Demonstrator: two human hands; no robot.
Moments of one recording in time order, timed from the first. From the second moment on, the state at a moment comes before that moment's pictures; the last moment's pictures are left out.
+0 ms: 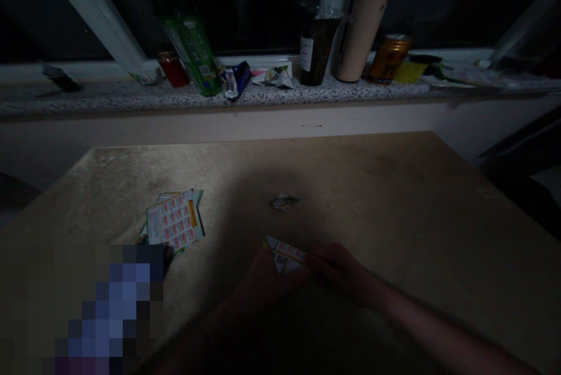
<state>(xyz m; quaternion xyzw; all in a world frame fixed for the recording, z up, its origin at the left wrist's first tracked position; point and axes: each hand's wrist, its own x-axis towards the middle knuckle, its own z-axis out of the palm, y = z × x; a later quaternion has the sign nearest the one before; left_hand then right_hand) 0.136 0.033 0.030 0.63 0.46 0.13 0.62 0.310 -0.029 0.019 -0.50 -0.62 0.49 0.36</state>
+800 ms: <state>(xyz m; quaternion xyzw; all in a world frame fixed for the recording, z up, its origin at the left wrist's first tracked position) 0.135 0.036 0.033 0.61 0.45 0.12 0.64 0.312 -0.028 0.019 -0.49 -0.60 0.49 0.40</state>
